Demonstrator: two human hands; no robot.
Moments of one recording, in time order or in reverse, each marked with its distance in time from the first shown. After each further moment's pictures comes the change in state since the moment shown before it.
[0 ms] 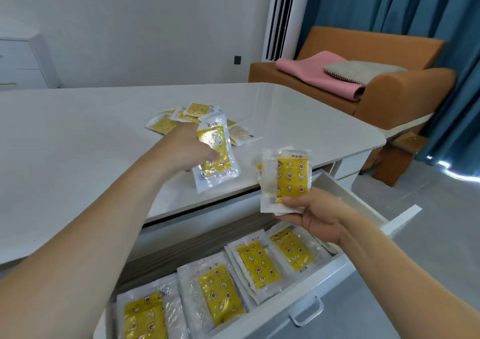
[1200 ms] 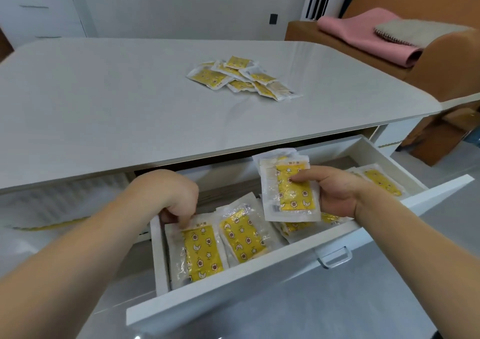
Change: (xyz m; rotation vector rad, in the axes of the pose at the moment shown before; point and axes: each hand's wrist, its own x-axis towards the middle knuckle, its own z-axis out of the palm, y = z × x) left_hand -0.108 -0.103 0.010 1.002 -0.813 -0.241; right_hand -0.008 0.048 0.030 -0.237 -0.238 0.194
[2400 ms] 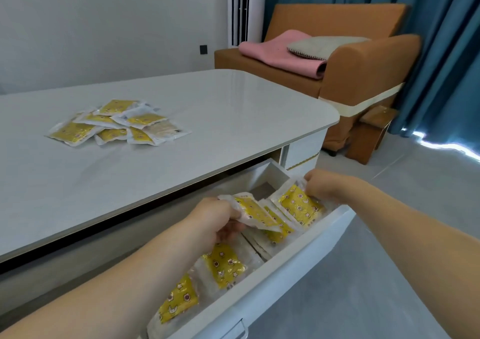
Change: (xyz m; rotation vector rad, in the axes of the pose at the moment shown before) left_hand 0.097 0.260 -0.104 -1.622 0.207 0.174; right_hand 0.001 -0.052 -0.253 -1.190 0.631 0.156
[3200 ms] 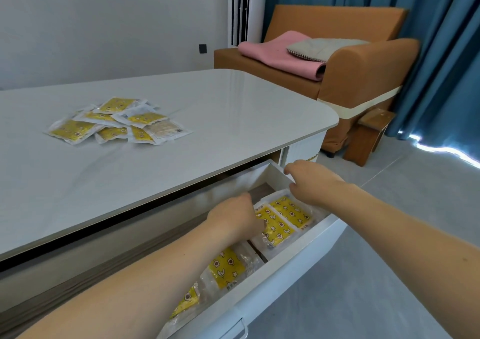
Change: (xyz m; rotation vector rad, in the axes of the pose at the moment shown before) left_hand 0.009 0.005 0.025 1.193 0.028 0.393; right_hand -0.012 -0.021 0.002 -0.354 0.268 -0.329
